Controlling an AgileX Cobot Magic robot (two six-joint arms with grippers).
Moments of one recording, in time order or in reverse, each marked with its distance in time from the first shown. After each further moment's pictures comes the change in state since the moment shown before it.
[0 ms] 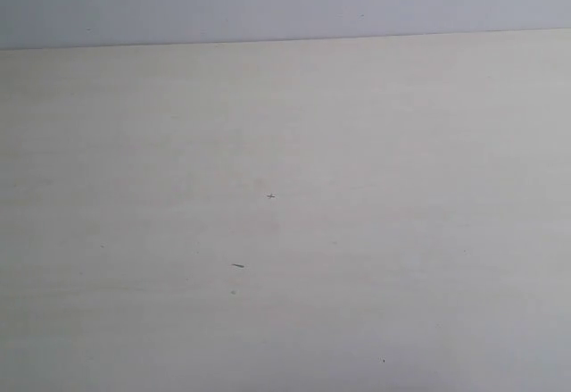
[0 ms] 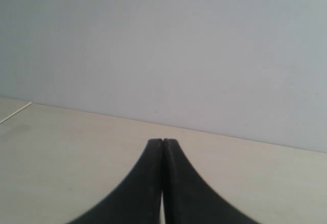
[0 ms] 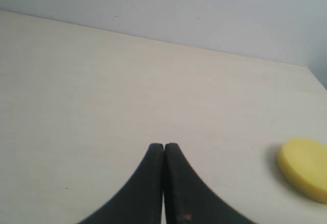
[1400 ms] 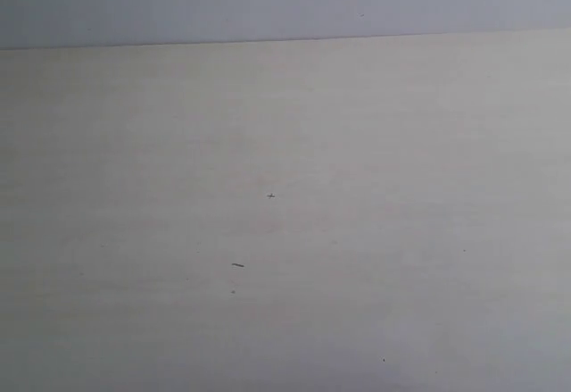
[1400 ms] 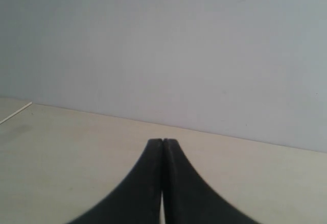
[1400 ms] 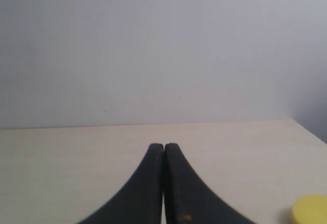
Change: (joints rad) left arm 0.000 0.000 0.000 0.000 0.000 0.002; right arm -0.230 0.000 0.056 0.380 -0.389 -0.204
